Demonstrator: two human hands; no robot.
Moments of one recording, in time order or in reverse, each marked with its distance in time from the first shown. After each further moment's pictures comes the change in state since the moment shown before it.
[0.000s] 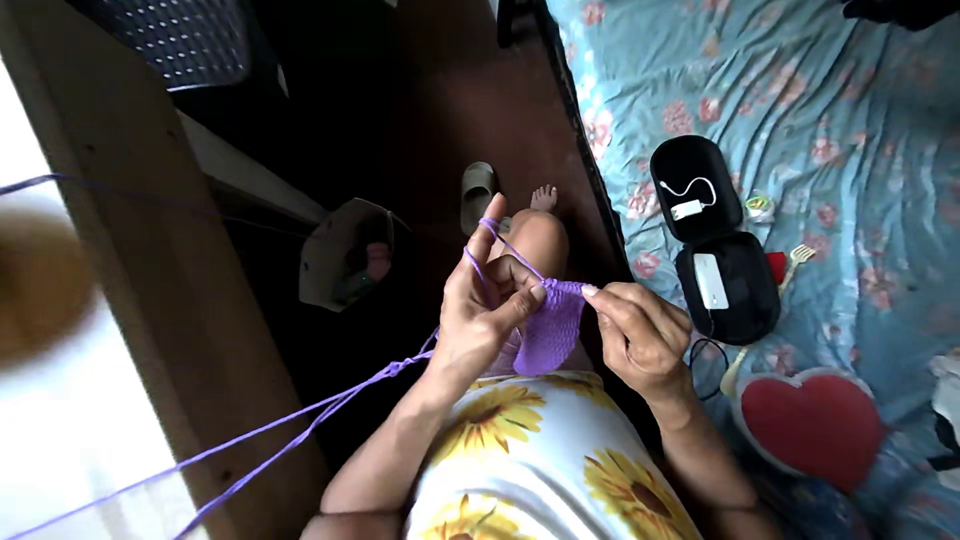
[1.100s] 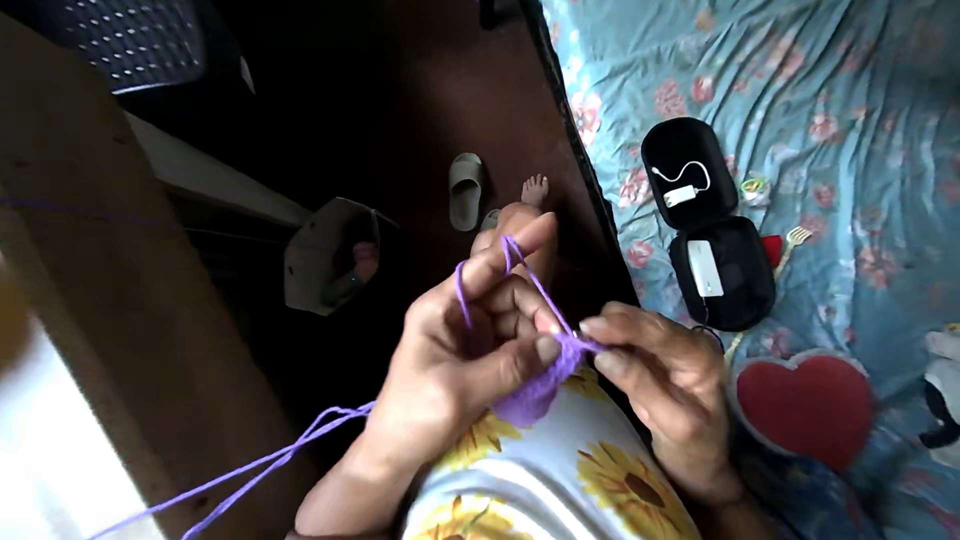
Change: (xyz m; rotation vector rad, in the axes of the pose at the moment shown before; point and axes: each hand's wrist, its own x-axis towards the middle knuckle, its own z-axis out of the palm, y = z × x) left_hand -0.008 0.048 0.016 -0.137 -0.150 -0.095; right_hand 0.020 -0.036 -0.035 1.017 -0.096 0.548
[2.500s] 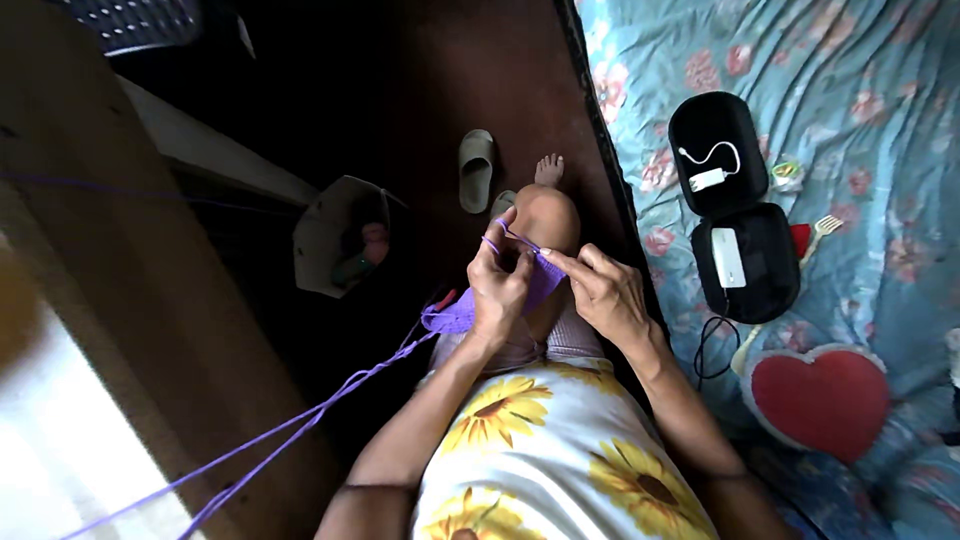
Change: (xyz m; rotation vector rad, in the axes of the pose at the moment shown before) left_hand 0.033 -0.145 -0.051 0.538 0.429 0.109; right_hand 0.014 0.126 -0.020 -1.163 -0.113 -0.112
